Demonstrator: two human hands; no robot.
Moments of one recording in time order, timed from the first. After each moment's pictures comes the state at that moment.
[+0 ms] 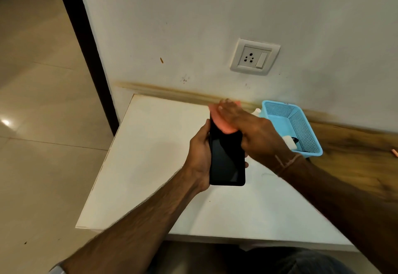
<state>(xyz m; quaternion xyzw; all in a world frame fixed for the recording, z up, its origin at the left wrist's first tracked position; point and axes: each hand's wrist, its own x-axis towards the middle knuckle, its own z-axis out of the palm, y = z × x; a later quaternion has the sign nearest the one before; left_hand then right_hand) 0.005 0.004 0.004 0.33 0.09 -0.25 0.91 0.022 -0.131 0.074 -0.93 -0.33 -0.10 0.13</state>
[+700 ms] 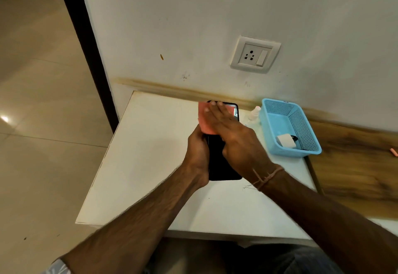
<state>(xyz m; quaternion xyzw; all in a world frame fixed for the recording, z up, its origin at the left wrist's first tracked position) 0.004 0.006 0.011 0.31 0.11 -0.22 0.92 0.008 -0.101 0.054 -0.94 -0.28 -0.10 0.13</state>
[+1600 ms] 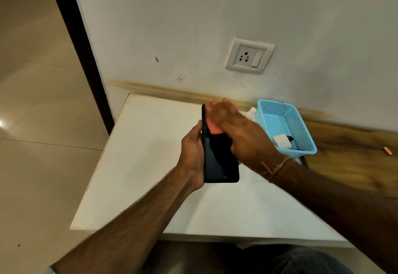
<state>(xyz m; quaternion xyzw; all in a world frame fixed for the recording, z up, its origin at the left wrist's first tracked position) 0.007 0.009 0.007 0.32 0.10 -0.25 0.91 0.019 -0.122 0.075 -0.95 -0.29 -0.04 0.06</state>
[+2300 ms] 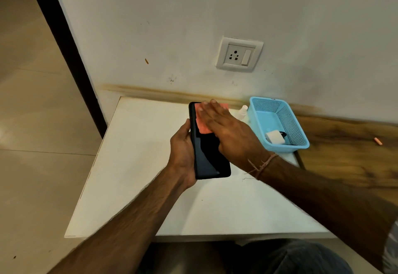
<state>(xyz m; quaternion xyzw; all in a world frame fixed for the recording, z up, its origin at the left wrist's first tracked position) 0.008 0.015 0.011 0.33 0.14 -0.23 0.91 0.019 -0.115 0.069 -0.96 -0.28 -0.06 0.06</state>
